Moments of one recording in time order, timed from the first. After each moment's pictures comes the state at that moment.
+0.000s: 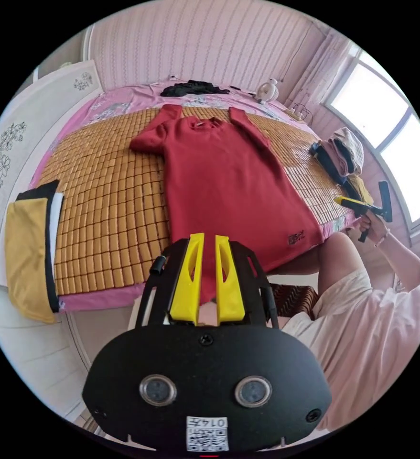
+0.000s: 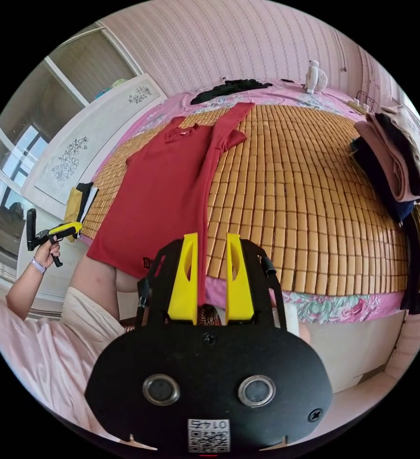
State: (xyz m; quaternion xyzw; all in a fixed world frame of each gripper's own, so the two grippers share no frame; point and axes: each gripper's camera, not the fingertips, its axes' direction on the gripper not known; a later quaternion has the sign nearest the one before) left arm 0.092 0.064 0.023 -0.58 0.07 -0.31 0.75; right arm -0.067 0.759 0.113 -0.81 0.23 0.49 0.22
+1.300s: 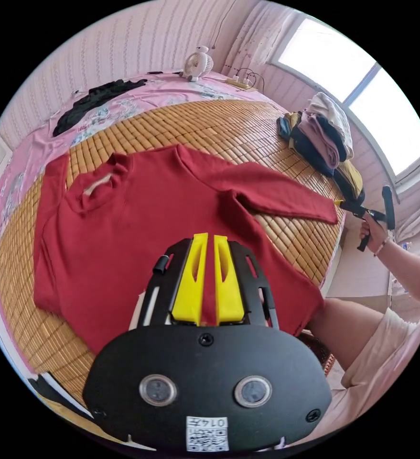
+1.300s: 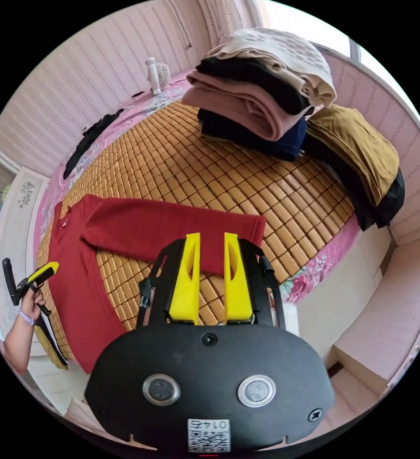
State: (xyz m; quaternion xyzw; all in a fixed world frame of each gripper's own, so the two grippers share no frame) left arm 0.207 0.214 0.419 -0.58 0.25 -0.21 0.75; right arm 0.075 0.622 -0.148 -0.75 0.53 0.38 0.03
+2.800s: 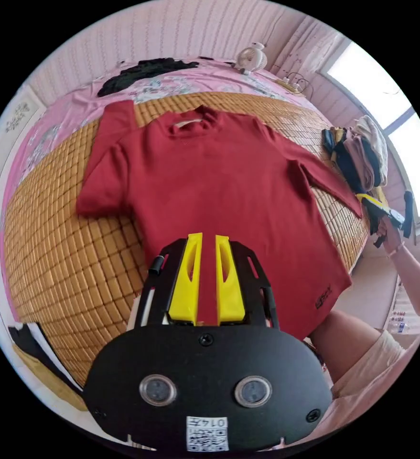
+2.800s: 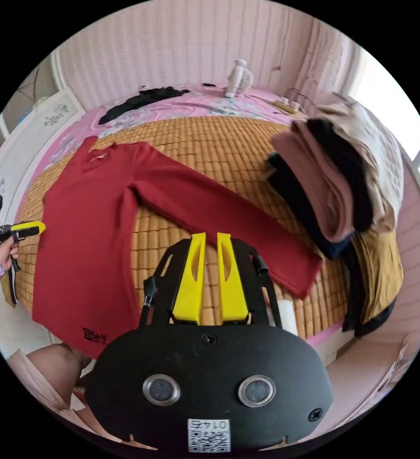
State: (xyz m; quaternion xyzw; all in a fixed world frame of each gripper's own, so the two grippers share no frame) left arm 0.097 0.261 0.346 -0.63 0.16 -0.25 0.71; right arm -0.050 0.798 -0.207 -0.87 0.33 0.34 0.14
